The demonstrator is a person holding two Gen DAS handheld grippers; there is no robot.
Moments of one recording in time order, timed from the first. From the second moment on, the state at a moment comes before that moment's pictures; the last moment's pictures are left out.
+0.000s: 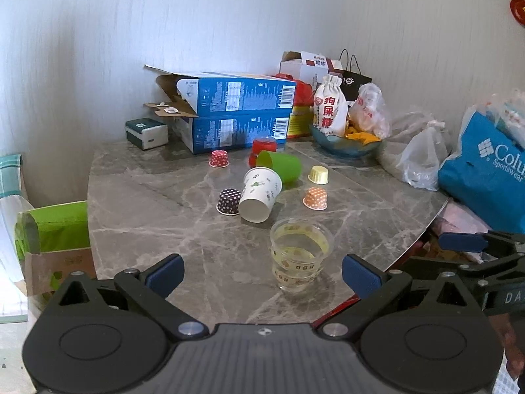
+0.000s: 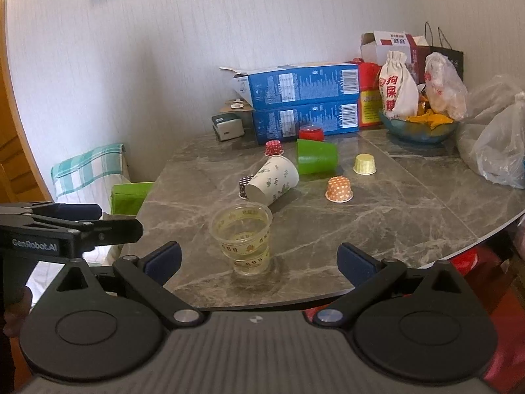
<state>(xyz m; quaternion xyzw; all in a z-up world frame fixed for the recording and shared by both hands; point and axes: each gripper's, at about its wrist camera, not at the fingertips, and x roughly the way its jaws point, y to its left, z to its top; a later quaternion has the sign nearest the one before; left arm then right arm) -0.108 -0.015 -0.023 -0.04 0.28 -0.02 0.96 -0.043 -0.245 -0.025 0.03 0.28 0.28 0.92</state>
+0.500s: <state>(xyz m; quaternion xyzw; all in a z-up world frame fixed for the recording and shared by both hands) -0.103 -0.022 -0.021 -0.02 0.29 -0.01 0.96 -0.039 -0.252 -0.023 0.04 0.28 0.28 0.92</state>
